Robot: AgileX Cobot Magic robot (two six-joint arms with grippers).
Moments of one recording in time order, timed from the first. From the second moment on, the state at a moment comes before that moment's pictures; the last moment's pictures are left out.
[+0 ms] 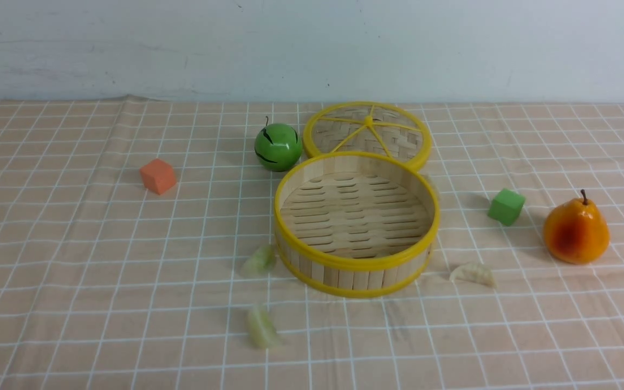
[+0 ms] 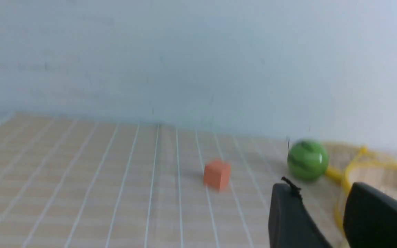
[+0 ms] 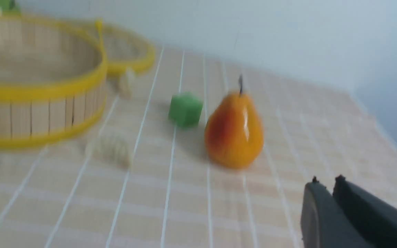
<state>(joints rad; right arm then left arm) -0.03 -0.01 0.03 0.01 -0.02 -0.18 -0.04 -0.01 0.03 -0.07 -0.15 -0.08</state>
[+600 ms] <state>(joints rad) -0.03 -0.01 -0.08 -0.02 -0.75 0.48 -0.04 -0.01 -0.13 -0.04 -0.48 -0.60</state>
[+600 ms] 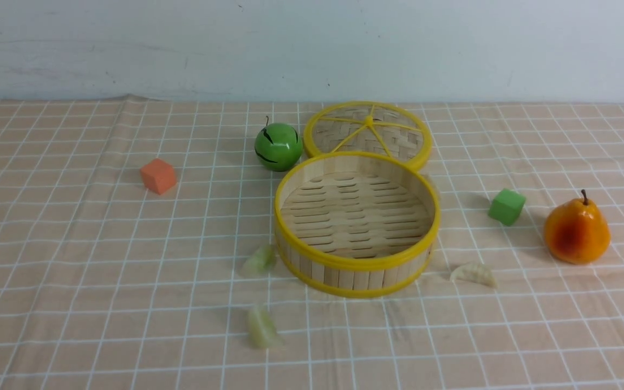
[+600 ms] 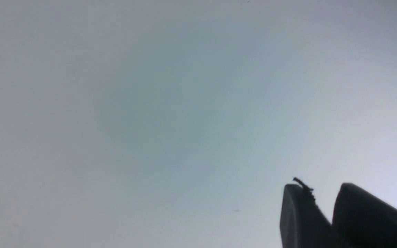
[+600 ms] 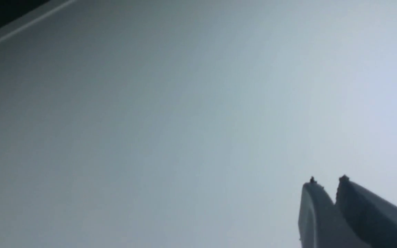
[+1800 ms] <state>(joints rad) 0.35 0.85 -0.51 -0.02 0.66 0.08 -0.42 1.77 -1.34 -0.16 0.79 -0.07</state>
